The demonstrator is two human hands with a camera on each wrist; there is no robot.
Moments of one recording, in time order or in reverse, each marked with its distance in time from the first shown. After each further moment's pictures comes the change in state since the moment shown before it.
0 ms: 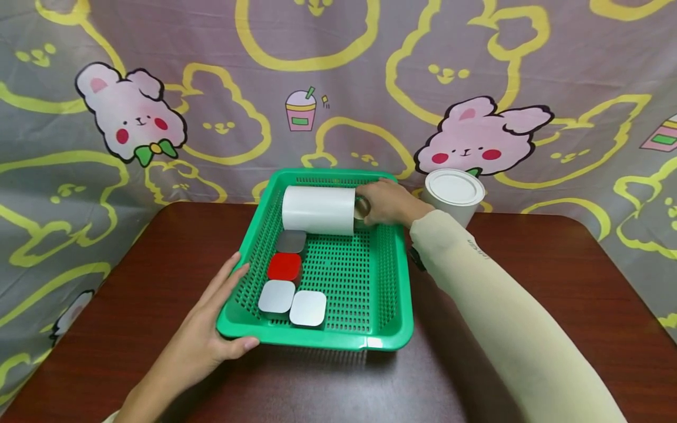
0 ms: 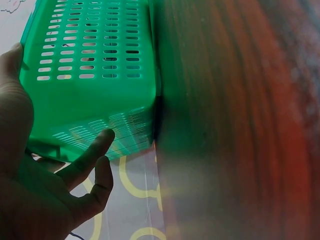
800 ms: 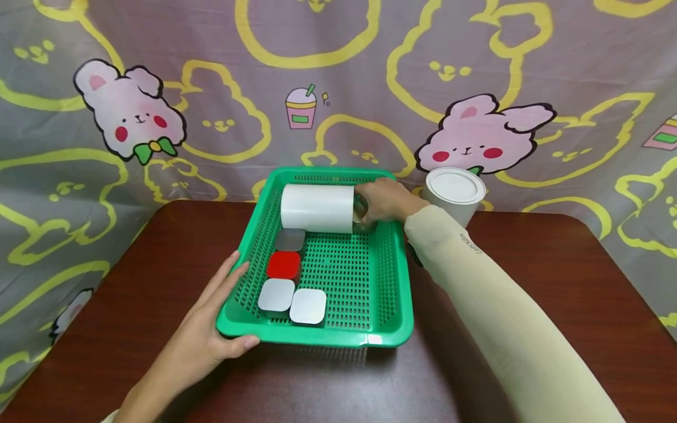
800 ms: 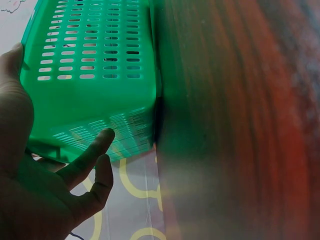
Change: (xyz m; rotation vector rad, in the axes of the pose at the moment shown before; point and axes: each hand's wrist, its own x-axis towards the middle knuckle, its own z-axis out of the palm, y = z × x) left_hand -0.001 -0.002 0.000 -0.011 0.001 -0.001; right_hand 0.005 -0.001 0.001 -0.014 -0.038 0.037
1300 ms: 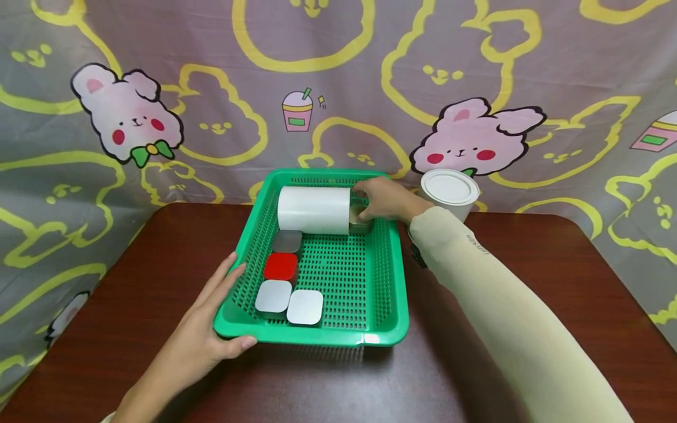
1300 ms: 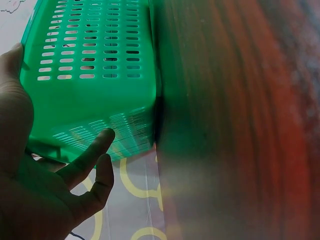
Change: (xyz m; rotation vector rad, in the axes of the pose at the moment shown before) left_hand 0.000 0.002 0.000 -0.009 -0.001 0.007; right_hand -0.005 0.008 -0.006 0.198 0.044 -0.047
